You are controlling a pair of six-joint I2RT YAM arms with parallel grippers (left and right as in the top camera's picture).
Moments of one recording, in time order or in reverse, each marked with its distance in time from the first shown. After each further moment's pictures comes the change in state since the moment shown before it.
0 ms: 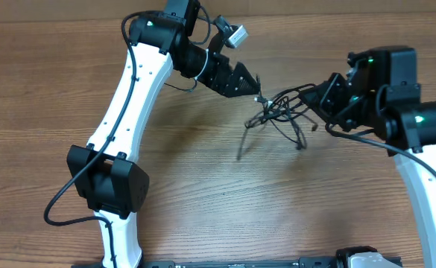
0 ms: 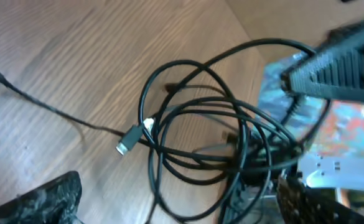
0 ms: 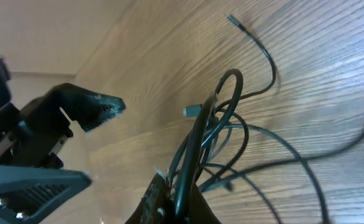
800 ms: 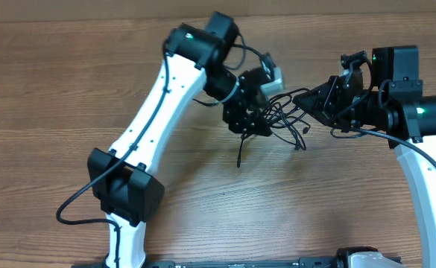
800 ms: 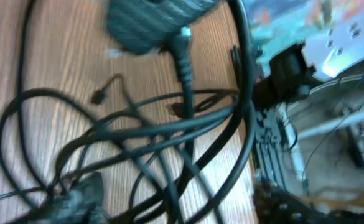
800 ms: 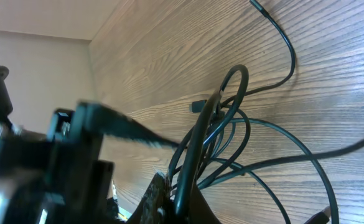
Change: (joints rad) left arm -0.193 0.000 0.000 -0.183 -0.070 0.635; right arm -0.036 0.035 0.000 -0.039 -0.169 -0.106
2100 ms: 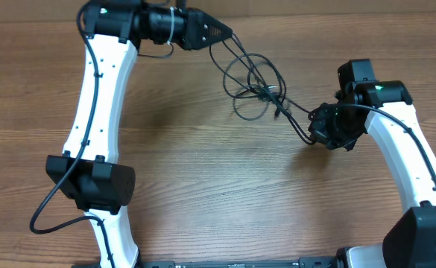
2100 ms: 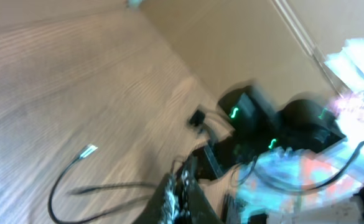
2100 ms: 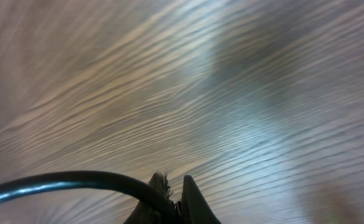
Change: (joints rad) left arm 0.350 0.000 0.170 0.443 0.248 -0.939; right arm 0.002 0.241 -0.137 -0.140 0.489 -0.032
